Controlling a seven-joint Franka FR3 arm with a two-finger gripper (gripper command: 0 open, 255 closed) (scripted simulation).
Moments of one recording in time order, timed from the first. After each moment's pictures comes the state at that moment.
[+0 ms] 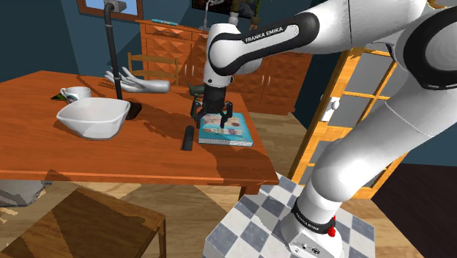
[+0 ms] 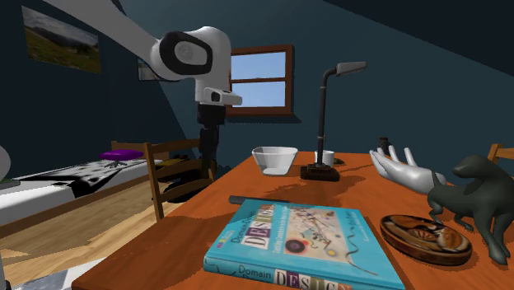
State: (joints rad) arm -0.06 -0.33 0.17 -2.38 0.15 2.00 0.59
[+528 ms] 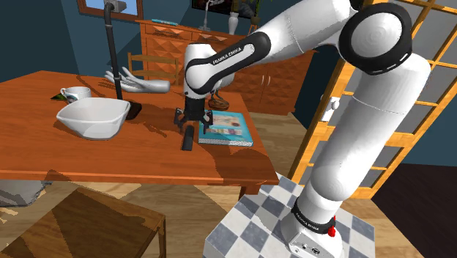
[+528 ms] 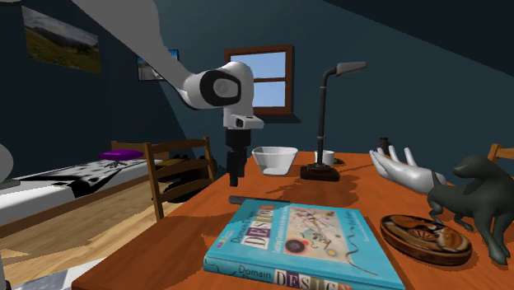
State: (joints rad) arm -0.10 -0.01 0.22 -2.22 0.02 2.19 0.86
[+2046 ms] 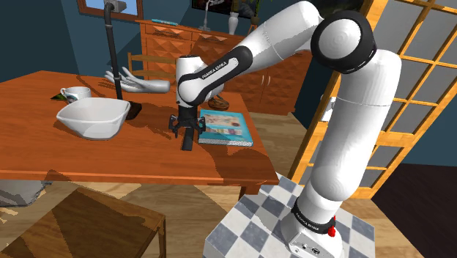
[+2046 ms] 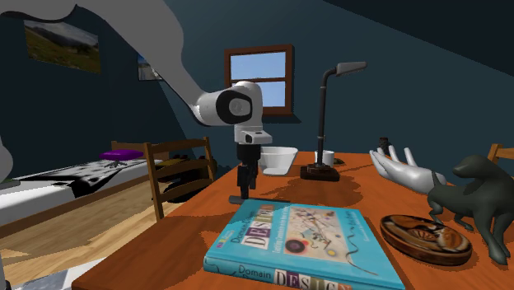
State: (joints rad) arm -0.09 0.16 0.21 -2.14 -0.07 2.27 1.00
